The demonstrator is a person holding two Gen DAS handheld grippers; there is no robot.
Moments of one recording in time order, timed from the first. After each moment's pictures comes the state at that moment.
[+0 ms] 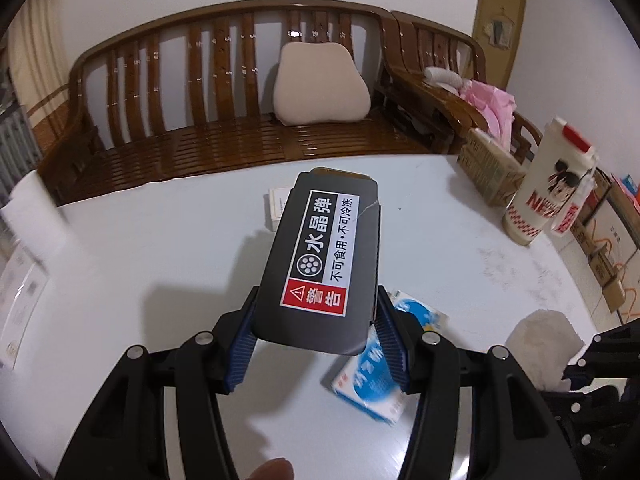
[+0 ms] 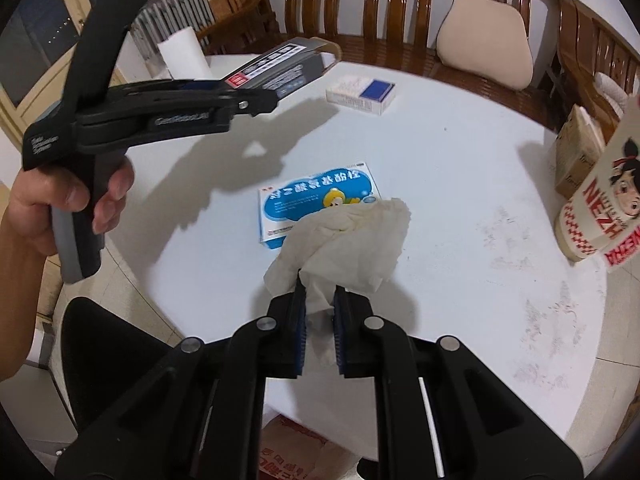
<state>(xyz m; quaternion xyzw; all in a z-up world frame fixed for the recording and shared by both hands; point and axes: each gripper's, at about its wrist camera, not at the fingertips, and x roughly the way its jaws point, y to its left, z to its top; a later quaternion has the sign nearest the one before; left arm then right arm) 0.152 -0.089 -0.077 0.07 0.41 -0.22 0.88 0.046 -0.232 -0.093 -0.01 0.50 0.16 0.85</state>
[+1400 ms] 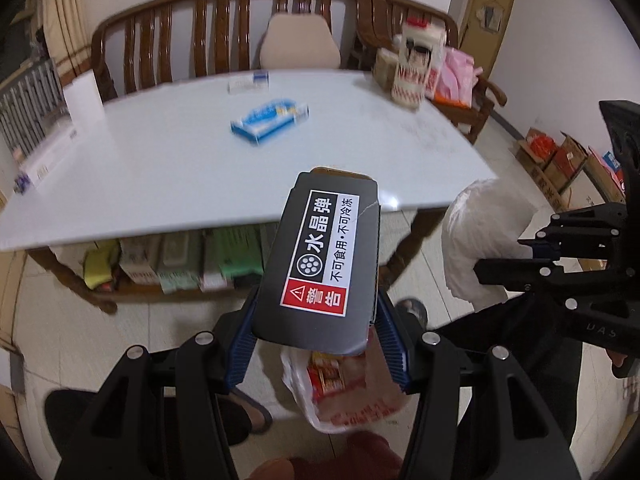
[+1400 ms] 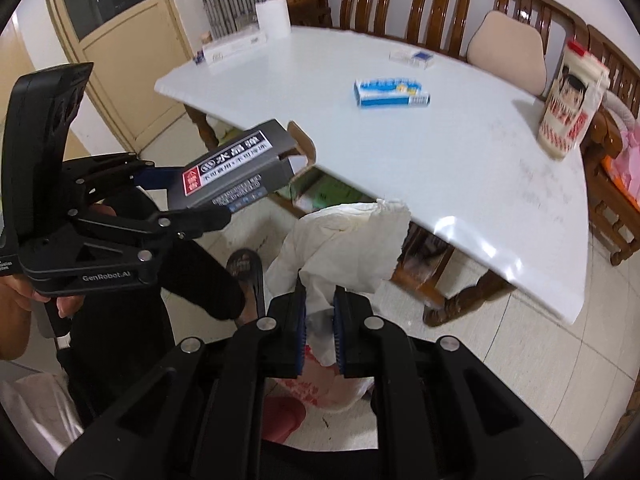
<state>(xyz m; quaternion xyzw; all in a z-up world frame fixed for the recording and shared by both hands) -0.170 -0.088 -0.114 0.06 0.46 -0.22 0.86 -0.187 -0.238 -0.100 -0.06 0.49 0.22 0.84</state>
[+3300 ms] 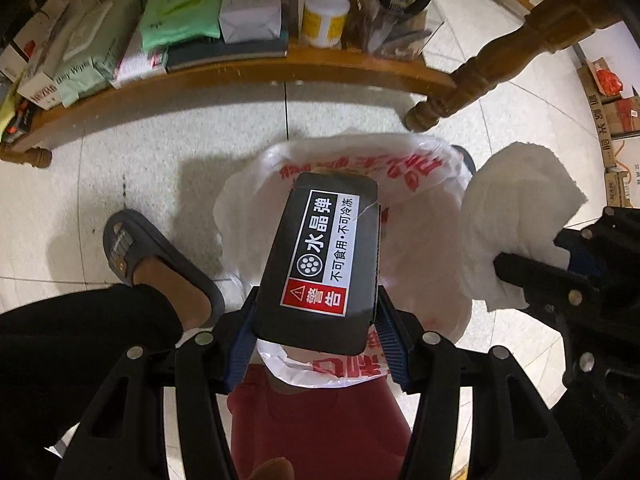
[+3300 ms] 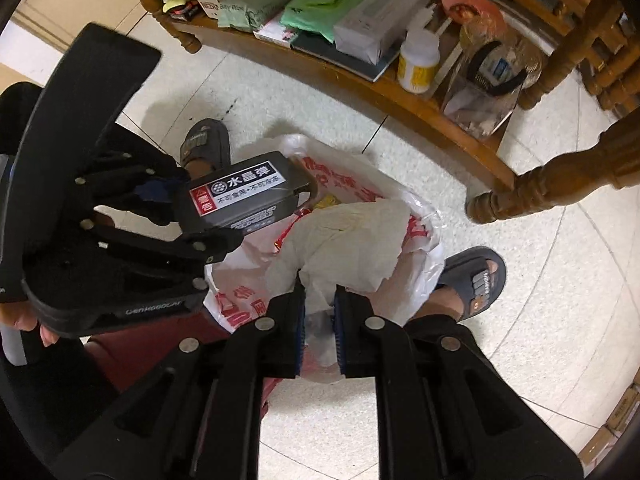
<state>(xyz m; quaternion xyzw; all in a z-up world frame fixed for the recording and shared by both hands) -0.141 -0.134 -0.399 0.06 0.72 -0.16 0.68 -0.153 -0.232 -0.361 -0.06 0.67 0.20 0.71</state>
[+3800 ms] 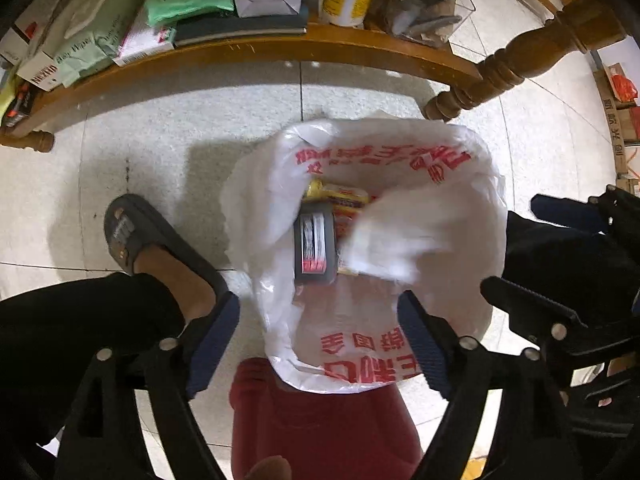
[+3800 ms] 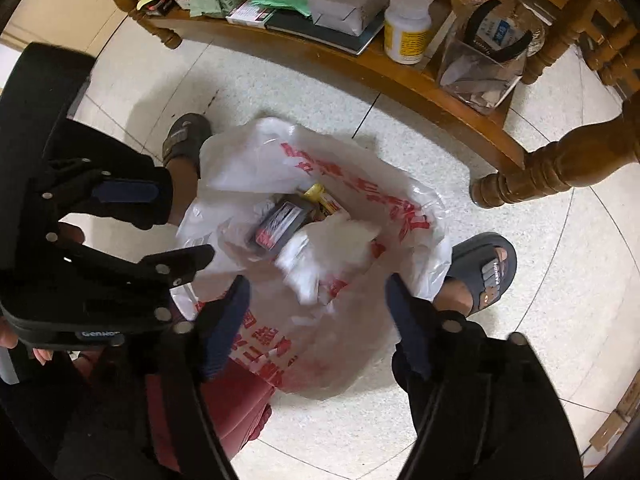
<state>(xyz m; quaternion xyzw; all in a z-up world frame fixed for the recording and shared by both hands) -0.137 -0.127 -0.417 0.06 0.73 -0.13 0.67 -0.143 -0.238 -0.394 -0.05 0.69 0.18 0.70</state>
